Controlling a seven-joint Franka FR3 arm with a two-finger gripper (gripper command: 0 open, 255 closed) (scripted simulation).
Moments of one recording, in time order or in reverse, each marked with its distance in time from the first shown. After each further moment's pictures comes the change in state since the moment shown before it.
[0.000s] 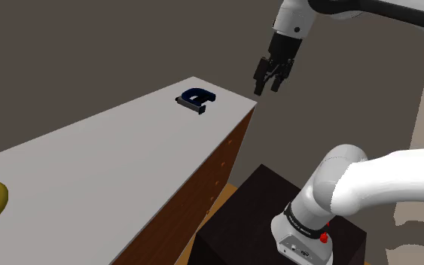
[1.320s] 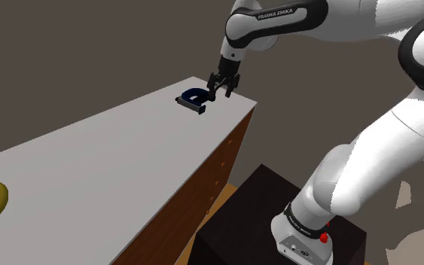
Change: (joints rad) arm 0.005 0.608 -0.111 0.164 0.044 0.456 -0.132
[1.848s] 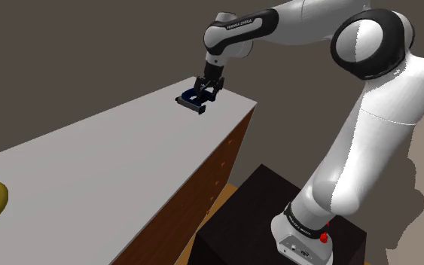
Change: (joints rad) arm -0.014 0.312 -0.026 0.225 0.078 0.083 -0.079
